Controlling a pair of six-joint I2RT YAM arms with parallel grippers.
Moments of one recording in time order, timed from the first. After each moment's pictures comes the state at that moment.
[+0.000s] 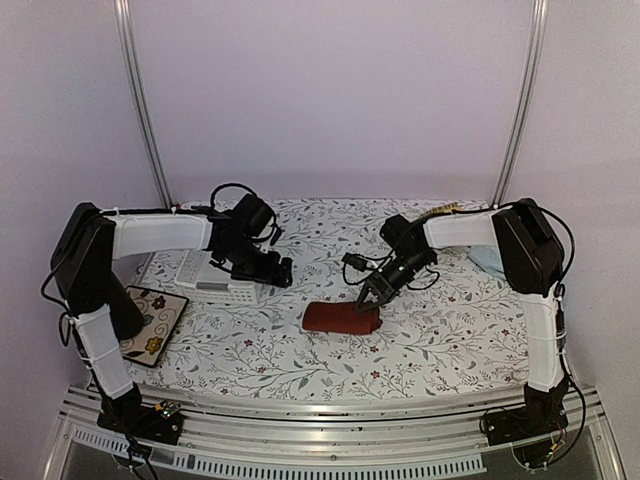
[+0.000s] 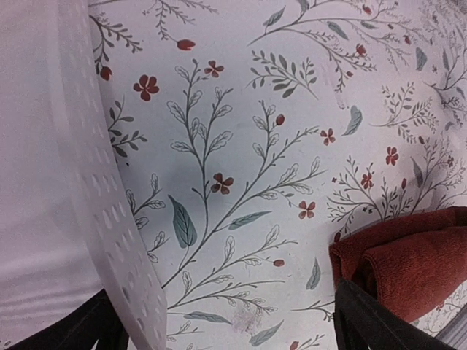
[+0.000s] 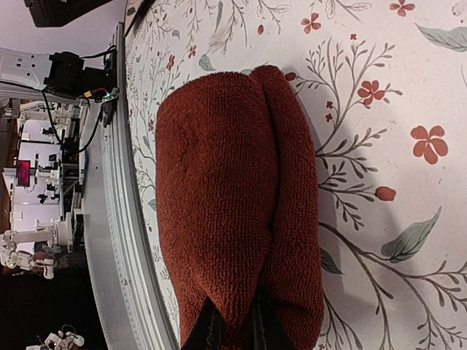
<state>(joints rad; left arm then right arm) -0.62 1.86 1.31 -0.56 0.03 -0.34 0.57 2.20 1.56 -0.80 -0.94 -0.27</state>
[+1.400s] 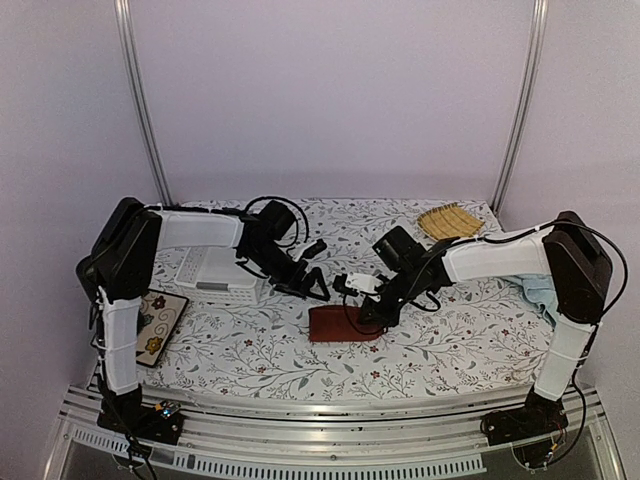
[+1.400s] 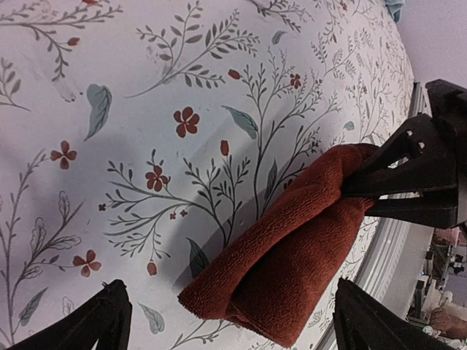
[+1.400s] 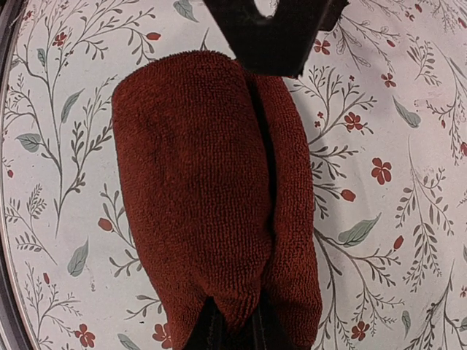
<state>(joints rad) -0.63 2.08 1.51 -0.58 0.61 -0.11 0.78 1.84 1.15 -0.38 -0.29 -0.49</state>
